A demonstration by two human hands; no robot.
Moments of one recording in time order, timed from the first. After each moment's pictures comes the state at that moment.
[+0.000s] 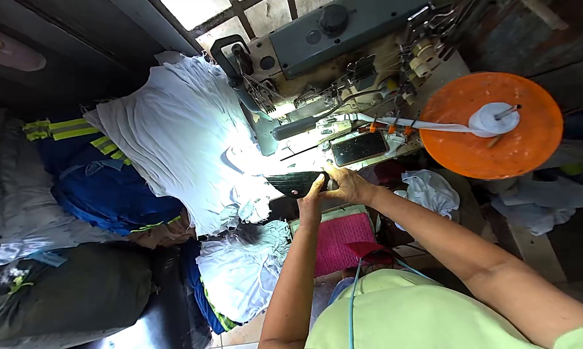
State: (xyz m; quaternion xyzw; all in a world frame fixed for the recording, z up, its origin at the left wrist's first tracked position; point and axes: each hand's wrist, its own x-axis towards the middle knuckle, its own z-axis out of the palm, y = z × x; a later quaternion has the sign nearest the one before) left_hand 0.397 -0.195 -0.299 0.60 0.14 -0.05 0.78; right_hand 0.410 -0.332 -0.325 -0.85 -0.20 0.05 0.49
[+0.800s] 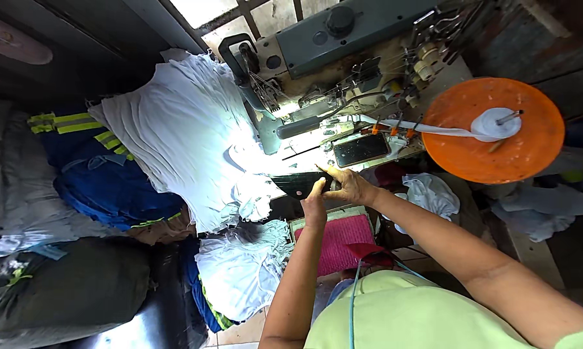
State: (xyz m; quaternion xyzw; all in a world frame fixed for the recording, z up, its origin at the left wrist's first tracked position) left_hand 0.395 -0.207 -0.296 0.60 0.20 -0.01 0.77; right_hand 0.411 -0.335 -0.336 -0.83 -0.20 0.05 0.52
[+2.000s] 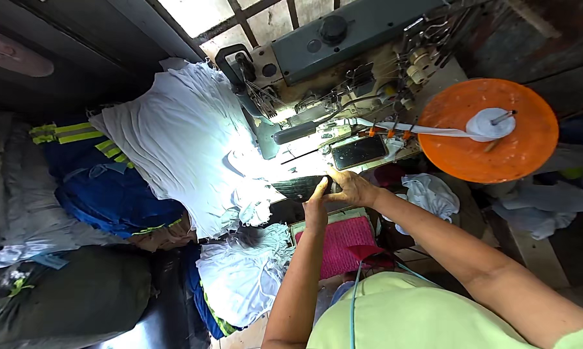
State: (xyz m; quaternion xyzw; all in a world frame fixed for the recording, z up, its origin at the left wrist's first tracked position) left_hand 0.397 -0.208 -0.301 0.58 0.20 -0.07 0.79; right_hand 0.411 -0.342 -0.327 -0.87 -0.19 0.09 0.45
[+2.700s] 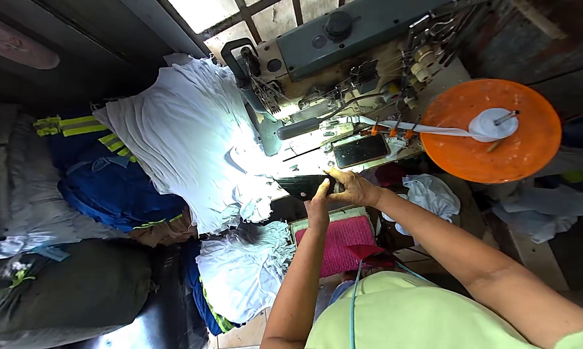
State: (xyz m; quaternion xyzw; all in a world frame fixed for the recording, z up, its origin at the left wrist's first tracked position) left_hand 0.389 -0.209 -0.302 0.60 0.18 -0.03 0.78; right_hand 0.407 -0.342 -0.333 -0.83 -0.20 0.10 0.52
